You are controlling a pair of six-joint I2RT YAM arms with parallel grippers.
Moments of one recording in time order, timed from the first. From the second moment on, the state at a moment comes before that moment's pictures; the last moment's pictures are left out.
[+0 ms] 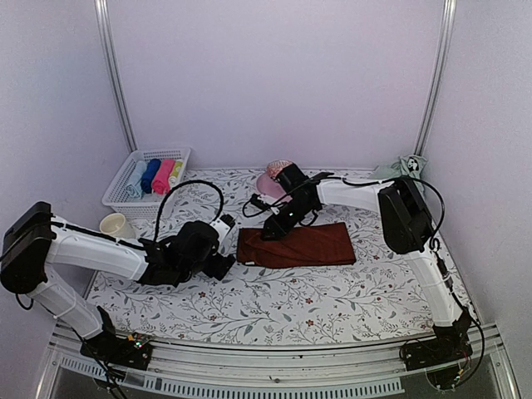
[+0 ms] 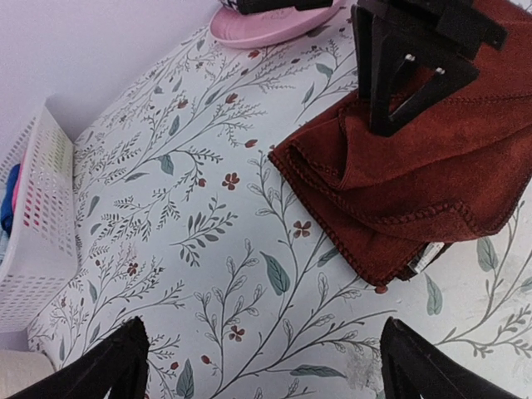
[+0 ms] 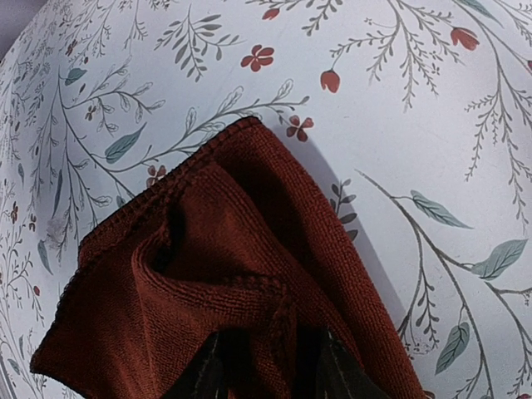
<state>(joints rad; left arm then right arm) -0.94 1.49 0.65 0.12 -0.59 0.02 0.71 2.47 2.04 -0.64 -0.47 -0.21</state>
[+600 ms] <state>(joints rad) -0.94 1.51 0.65 0.12 -0.59 0.02 0.71 2.42 2.00 -0.61 -0.55 -0.22</state>
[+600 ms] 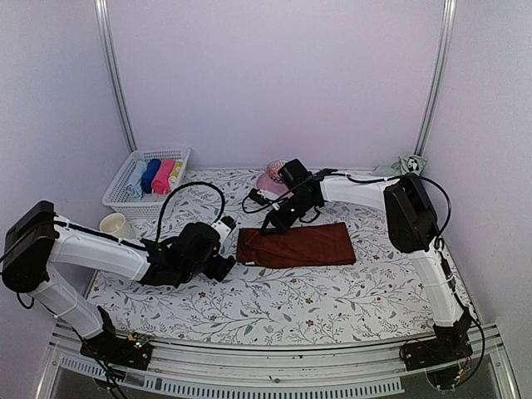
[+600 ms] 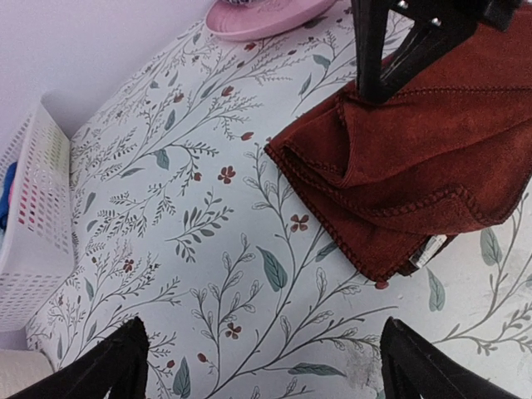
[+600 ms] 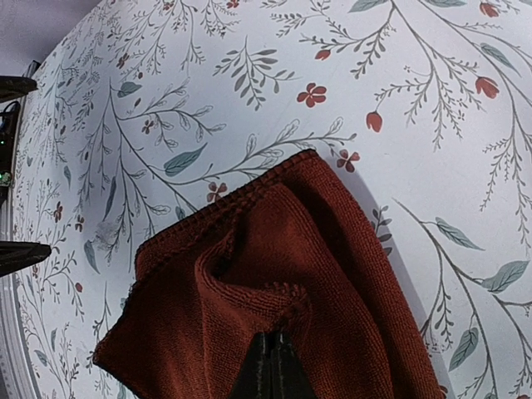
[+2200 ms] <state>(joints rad) -0.61 1.61 0.95 0.25 0.03 -0.23 0.74 2.10 1.75 -0.86 -0.85 -0.51</state>
